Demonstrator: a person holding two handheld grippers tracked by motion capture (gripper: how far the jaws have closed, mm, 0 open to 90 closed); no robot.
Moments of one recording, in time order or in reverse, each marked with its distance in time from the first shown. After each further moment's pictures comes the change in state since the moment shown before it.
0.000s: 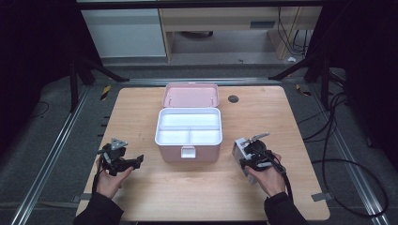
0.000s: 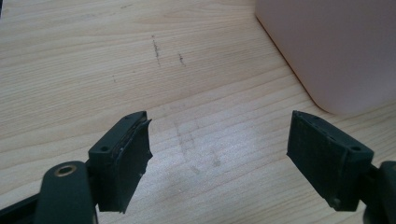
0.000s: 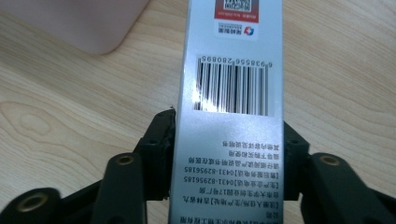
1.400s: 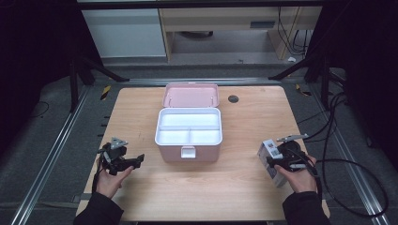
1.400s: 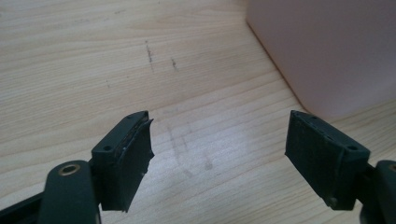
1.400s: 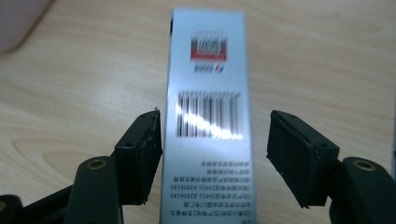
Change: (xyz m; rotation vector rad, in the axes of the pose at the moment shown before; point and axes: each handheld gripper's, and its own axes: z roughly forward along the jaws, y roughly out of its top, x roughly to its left) left arm -0.002 0.006 -0.006 -0.013 -0.031 -0.001; right arm -0.075 -0.039 -0.032 -0.094 -0.072 0.120
